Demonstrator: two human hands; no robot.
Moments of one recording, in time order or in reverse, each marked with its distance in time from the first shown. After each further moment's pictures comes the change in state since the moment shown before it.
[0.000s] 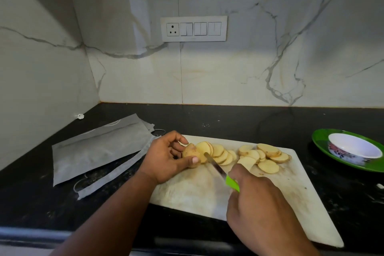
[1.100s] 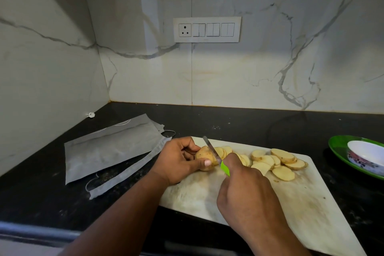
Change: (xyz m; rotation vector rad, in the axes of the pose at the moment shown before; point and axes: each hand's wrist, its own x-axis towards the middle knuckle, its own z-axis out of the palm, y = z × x) left_hand 0.003 0.003 0.001 -0.031 -0.032 -0.058; right_hand 0.035 -0.027 0.031 -0.064 0.100 -0.003
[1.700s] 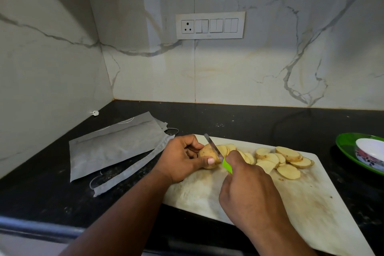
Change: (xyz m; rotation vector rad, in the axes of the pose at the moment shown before) left_hand -0.001 0.001 0.000 -0.057 -0.031 -0.005; right_hand 0.004 0.000 0.004 0.016 -0.013 0.000
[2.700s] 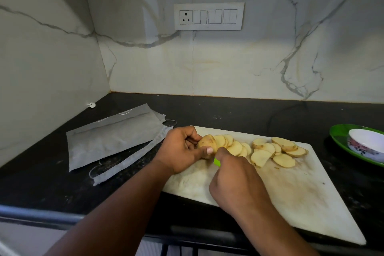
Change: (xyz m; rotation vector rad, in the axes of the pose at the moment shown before) left_hand -0.001 -0.002 0.004 0.073 0.001 0.049; right_hand -0.002 -0.005 0.016 0.031 -0.088 0.023
